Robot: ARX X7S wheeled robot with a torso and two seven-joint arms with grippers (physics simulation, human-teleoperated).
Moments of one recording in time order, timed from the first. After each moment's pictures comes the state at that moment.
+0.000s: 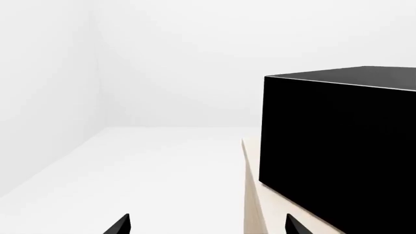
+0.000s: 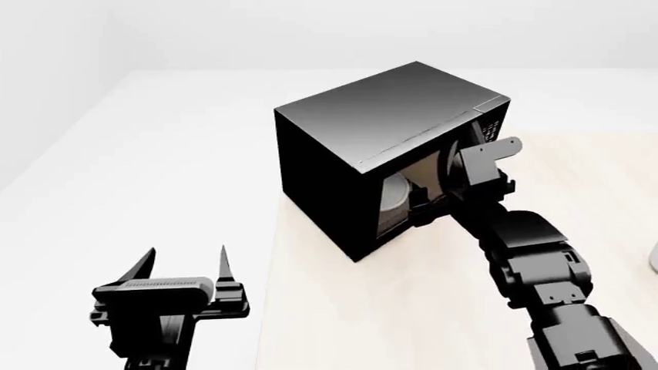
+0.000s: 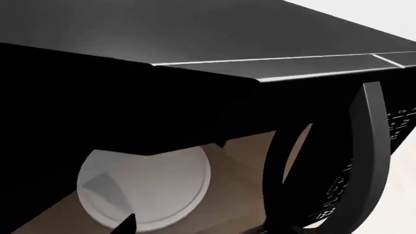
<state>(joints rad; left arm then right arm) -0.02 -0.39 0.24 0.37 -0.36 -0.21 -0.41 0.98 0.32 -0.44 0.85 0.37 0.29 -0.24</state>
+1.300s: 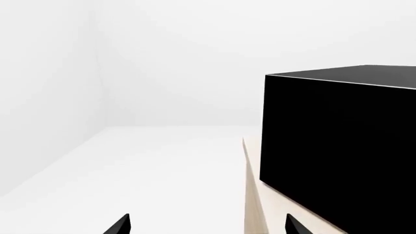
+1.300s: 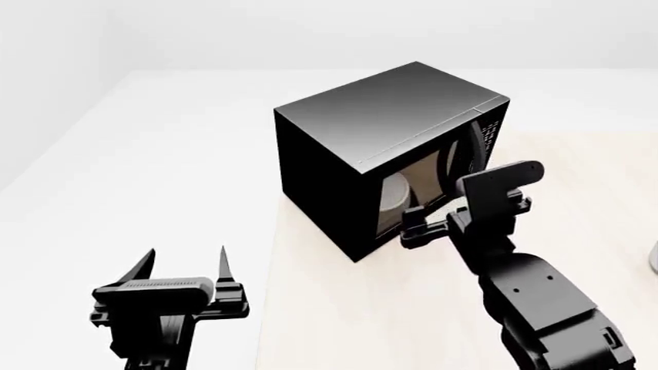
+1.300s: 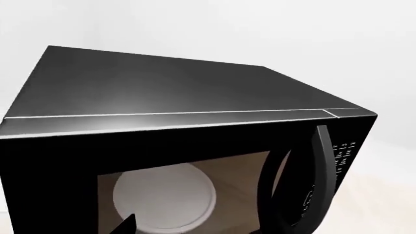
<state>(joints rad) -0.02 -0.40 0.25 0.36 -0.37 -0.21 -0.42 0.60 0.46 -0.37 0.01 0.44 0.49 0.09</state>
